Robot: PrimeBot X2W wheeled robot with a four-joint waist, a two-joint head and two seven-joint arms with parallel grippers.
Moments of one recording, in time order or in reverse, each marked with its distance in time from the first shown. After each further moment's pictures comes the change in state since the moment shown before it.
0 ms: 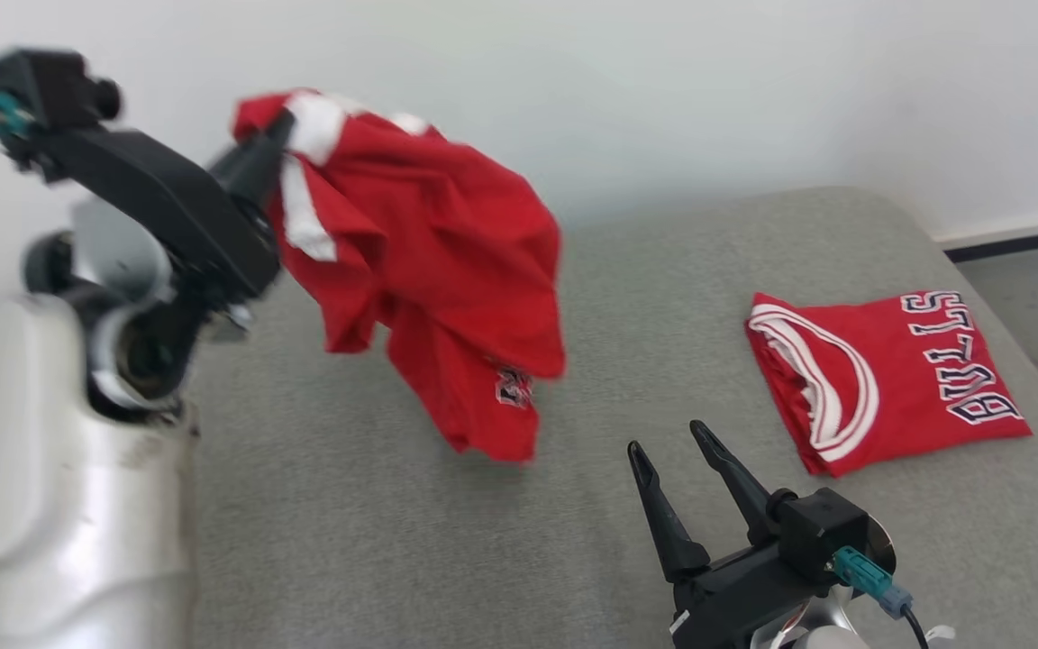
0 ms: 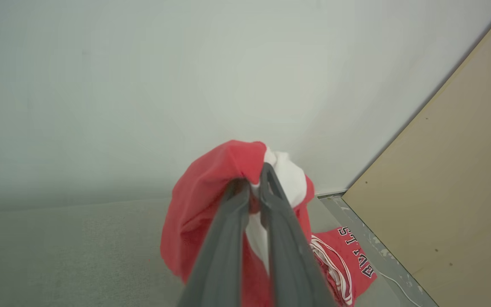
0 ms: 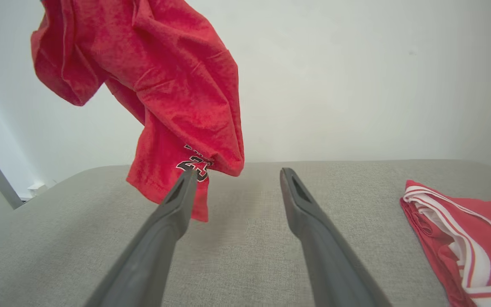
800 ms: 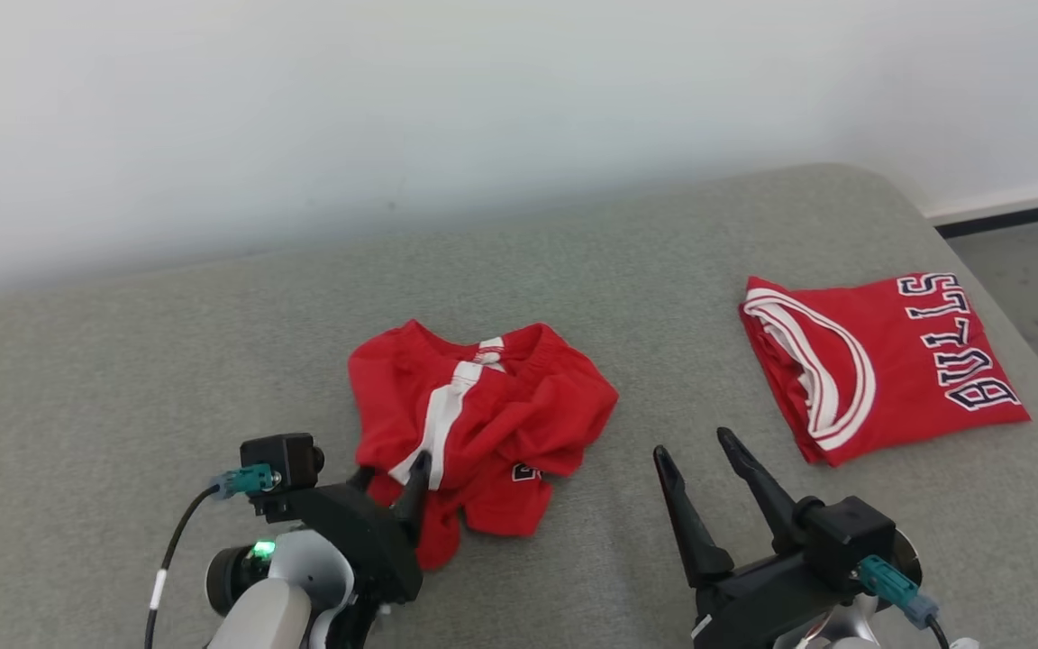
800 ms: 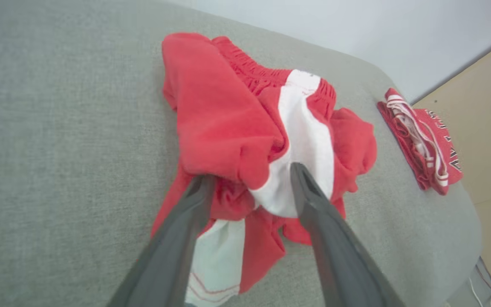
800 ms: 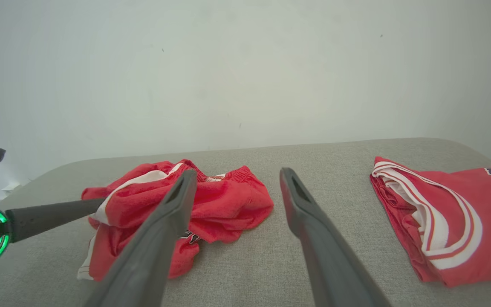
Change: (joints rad) left arm 0.376 -0.014 -0.340 0.346 -0.011 0.080 -0.469; right arm 0.044 0.001 -0.045 -0.044 -0.015 0.000 0.026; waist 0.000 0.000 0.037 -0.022
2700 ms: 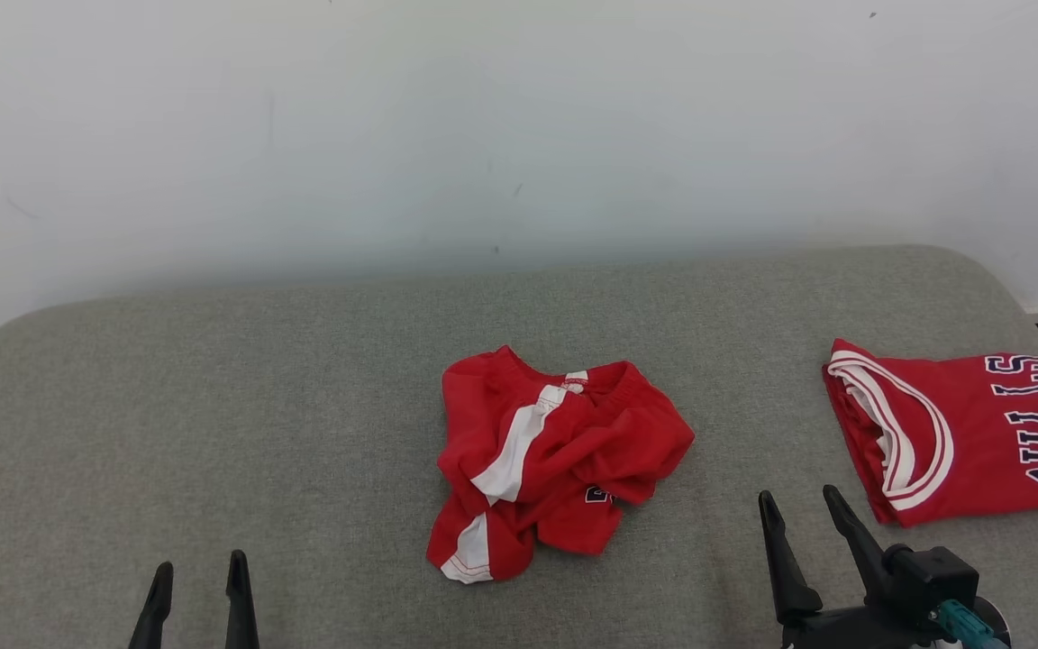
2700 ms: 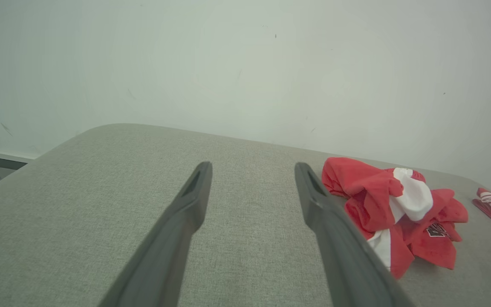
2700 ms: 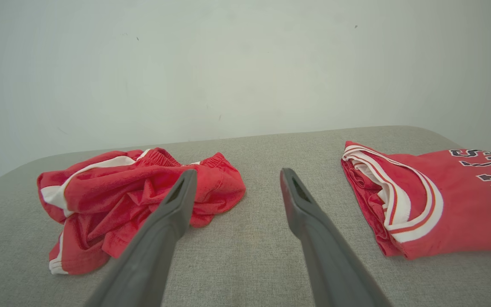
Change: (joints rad) left arm 0.515 0.021 0.329 -0.469 0.364 -0.050 -0.418; right arm 0.077 -0.018 -0.188 0.112 -0.020 0.000 -0.051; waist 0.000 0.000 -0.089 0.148
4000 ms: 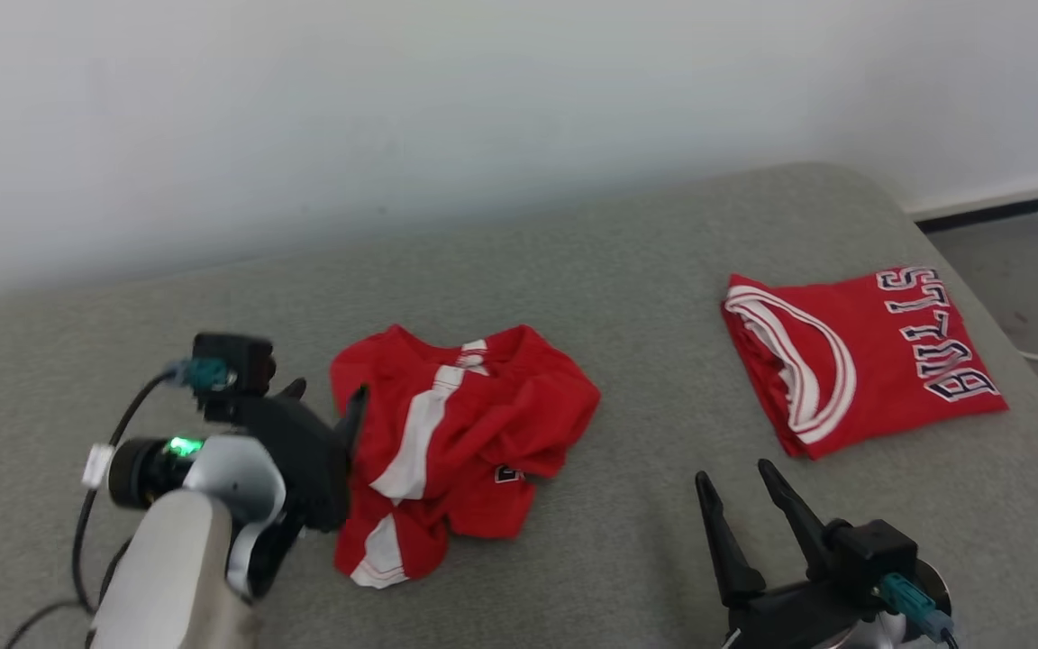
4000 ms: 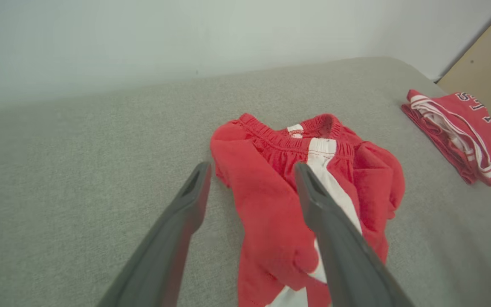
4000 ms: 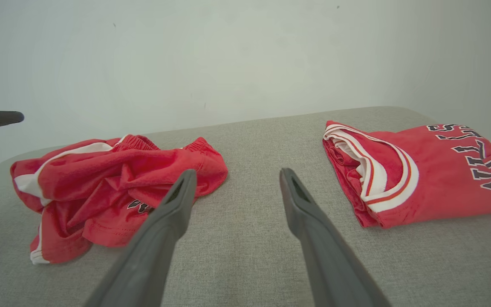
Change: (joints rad) left arm -0.580 0.042 -0.167 0.324 -0.068 -0.077 0.609; right arm -0.056 0.010 0.100 0.010 0.007 0.000 0.005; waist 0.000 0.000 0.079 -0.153
